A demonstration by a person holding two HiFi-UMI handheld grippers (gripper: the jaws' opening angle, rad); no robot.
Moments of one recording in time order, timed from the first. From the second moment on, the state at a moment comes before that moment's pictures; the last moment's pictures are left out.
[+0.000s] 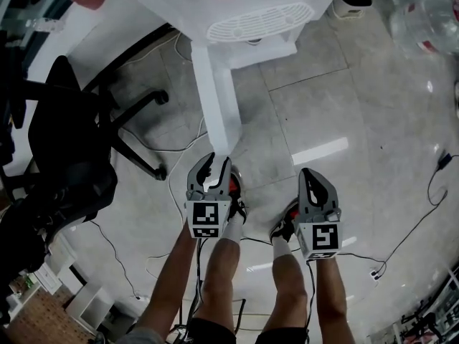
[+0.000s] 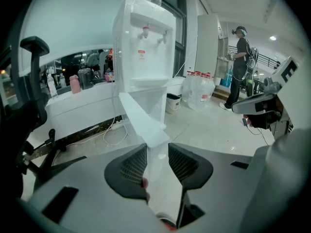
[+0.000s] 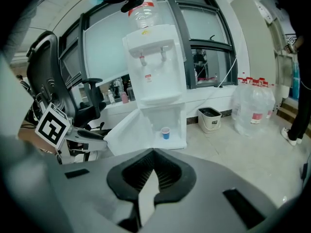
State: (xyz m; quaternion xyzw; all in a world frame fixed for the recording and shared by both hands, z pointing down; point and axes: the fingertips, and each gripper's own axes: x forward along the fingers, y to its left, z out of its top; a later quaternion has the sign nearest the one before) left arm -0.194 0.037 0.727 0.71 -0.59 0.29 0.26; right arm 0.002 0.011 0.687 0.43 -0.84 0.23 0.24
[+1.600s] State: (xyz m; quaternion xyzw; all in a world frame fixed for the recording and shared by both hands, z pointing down) left arm -0.064 -0.072 0.719 0.77 -0.54 0.26 0.20; right arm 0.077 -0.067 0.697 0.50 -0.82 0.23 0.18
